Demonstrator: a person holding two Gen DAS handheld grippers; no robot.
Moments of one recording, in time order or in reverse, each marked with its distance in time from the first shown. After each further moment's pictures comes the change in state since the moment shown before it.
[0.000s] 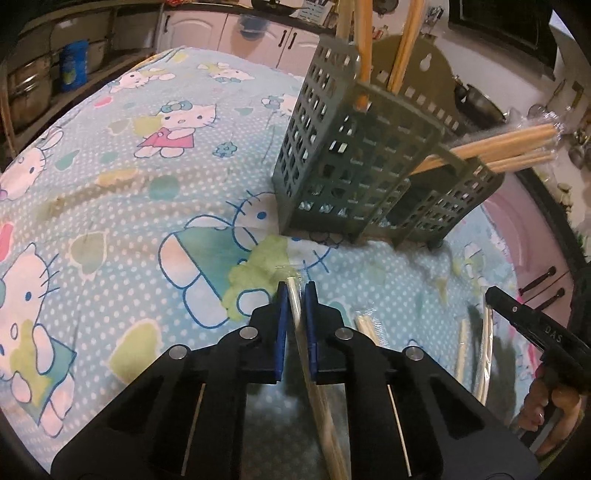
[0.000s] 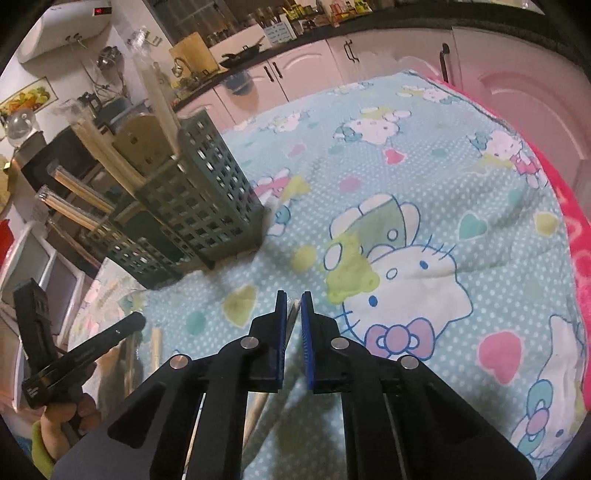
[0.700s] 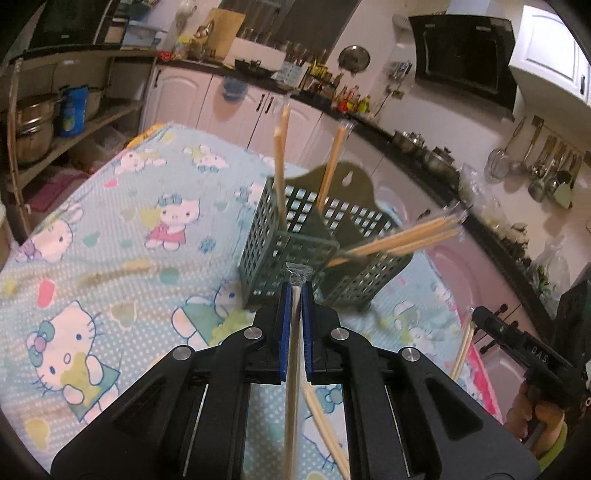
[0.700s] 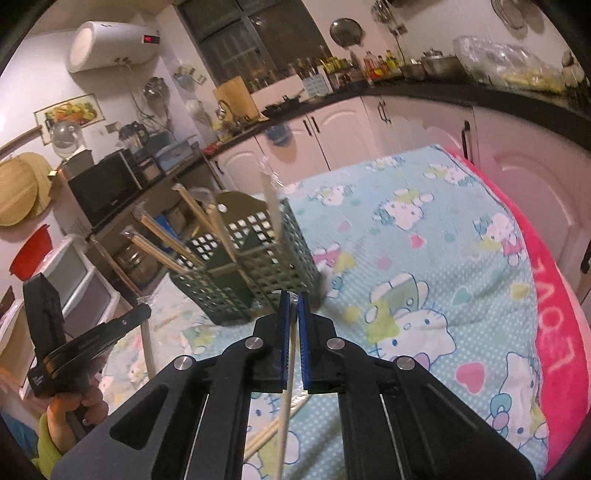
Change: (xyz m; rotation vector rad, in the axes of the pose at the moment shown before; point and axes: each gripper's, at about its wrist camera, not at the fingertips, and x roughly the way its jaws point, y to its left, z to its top) left arm -0.096 -0.029 0.021 0.013 -0.244 -0.093; right arm -0.091 0.039 0.016 -0.085 -0.202 0.105
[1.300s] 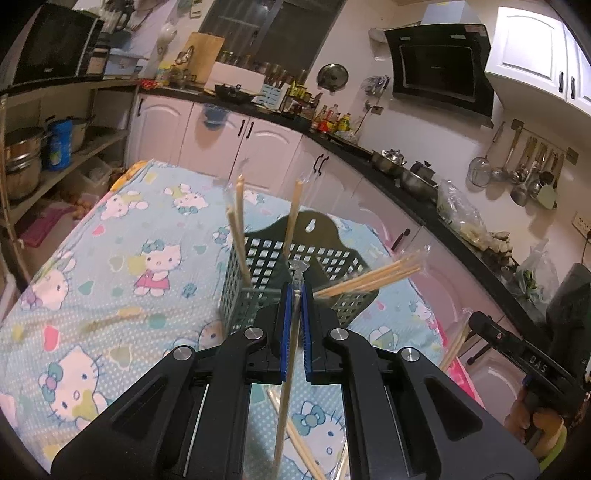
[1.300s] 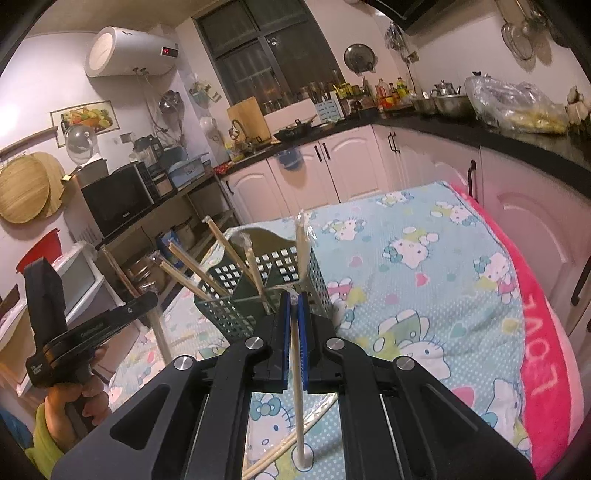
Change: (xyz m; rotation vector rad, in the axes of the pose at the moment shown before) left arm -0.019 -0.026 0.032 0.062 -0.073 -0.043; right arm -0.027 0.021 0.021 -0.052 -0.089 0.008
